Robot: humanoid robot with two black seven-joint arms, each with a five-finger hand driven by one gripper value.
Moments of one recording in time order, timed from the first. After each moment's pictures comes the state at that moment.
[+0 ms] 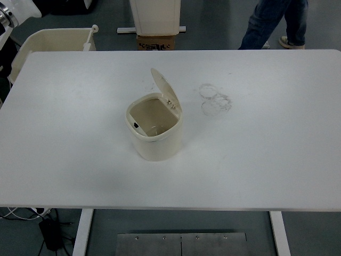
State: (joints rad) left arm -1.24 0.68 -0.44 -0.98 -0.19 -0.37 0.00; right arm 0.02 0.00 0.36 0.20 -0.15 0.01 0.08
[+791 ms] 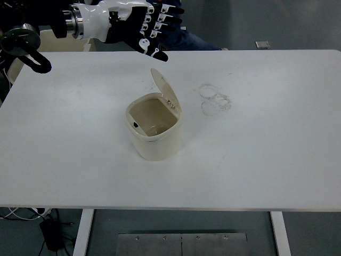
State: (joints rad) left arm -1.49 0.56 -0.15 -1.14 0.27 -0.46 0.11; right arm 0.02 0.00 0.36 0.20 -0.15 0.01 0.08
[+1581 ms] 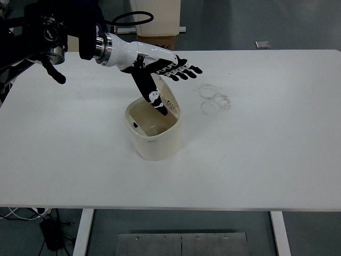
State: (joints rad) left arm -1.49 0.51 -0.13 -1.21 0.64 -0.61 0.11; right arm 0.02 0.00 0.36 0.20 -0.15 0.01 0.08
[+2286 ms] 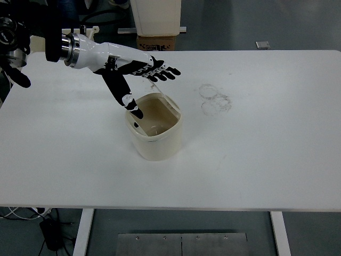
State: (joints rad) left arm -1.49 0.69 -0.13 -1.37 0.64 -0.61 0.11; right arm 0.02 0.00 0.36 0.20 -0.15 0.01 0.08
